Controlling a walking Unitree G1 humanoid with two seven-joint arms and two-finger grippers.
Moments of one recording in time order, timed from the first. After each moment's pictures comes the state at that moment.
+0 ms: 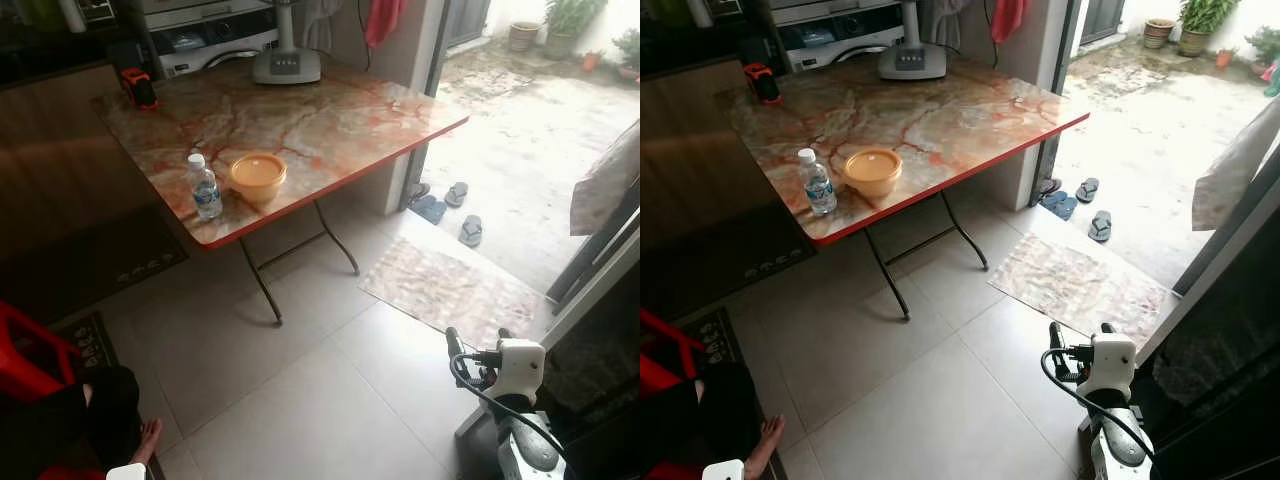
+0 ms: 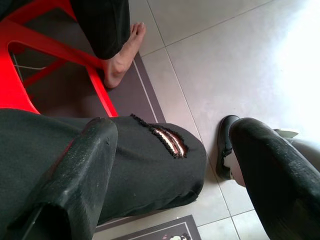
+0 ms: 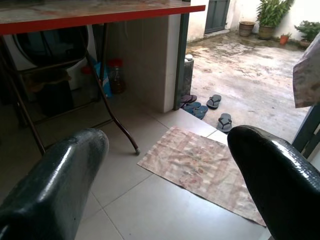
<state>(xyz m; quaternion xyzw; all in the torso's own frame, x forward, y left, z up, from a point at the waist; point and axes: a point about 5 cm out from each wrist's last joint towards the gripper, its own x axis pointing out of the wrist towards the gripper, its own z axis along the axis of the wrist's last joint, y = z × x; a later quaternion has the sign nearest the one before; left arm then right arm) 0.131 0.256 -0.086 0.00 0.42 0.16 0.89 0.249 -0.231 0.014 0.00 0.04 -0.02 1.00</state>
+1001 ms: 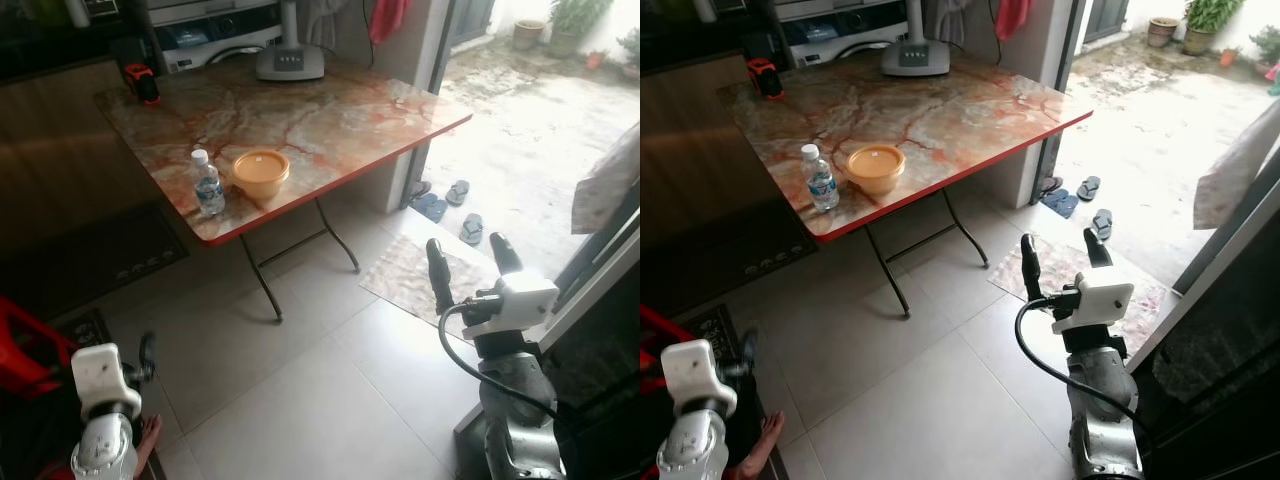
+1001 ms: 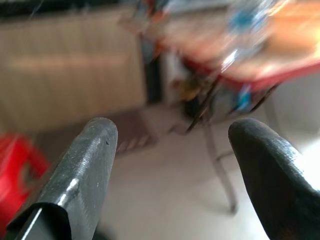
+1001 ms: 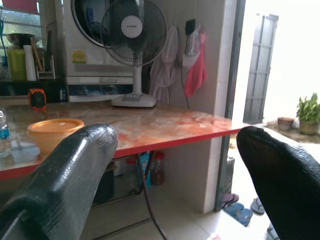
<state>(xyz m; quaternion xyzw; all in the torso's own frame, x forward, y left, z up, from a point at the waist) 0.256 0.253 0.062 0.03 -0.04 0.14 0.99 0.278 -0.171 0.114 0.01 -0.15 0.07 0.99</state>
